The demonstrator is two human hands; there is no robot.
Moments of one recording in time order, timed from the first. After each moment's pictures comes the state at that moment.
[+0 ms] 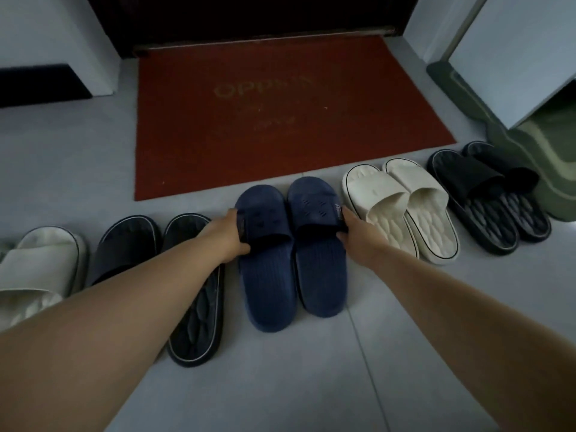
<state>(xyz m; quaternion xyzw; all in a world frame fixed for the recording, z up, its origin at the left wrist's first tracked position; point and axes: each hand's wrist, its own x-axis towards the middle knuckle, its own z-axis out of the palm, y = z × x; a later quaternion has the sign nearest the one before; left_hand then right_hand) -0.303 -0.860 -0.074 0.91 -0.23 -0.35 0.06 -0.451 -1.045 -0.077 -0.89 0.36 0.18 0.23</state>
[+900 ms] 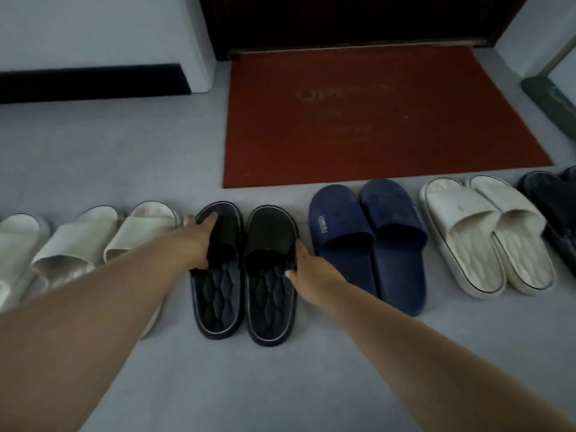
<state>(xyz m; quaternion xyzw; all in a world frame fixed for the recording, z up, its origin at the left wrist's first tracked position) -0.243 -0.693 -0.062 0.92 -0.16 -0.35 -0.12 -0.383 -0.862 -0.091 -0.91 0.17 0.26 0.27</state>
